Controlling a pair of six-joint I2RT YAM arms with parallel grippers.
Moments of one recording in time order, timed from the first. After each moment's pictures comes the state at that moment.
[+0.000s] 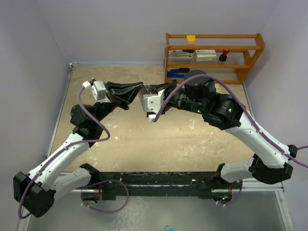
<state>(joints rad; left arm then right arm) -0.54 0.97 0.83 0.76 0.44 -0.28 1.02 1.34 1.81 -0.72 -0.05 -1.09</state>
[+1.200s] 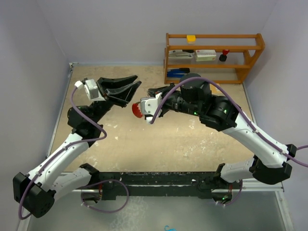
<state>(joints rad) -0.53 0.96 0.78 0.91 0.35 -0.36 1.03 1.34 1.75 -0.70 -0.04 -1.08</state>
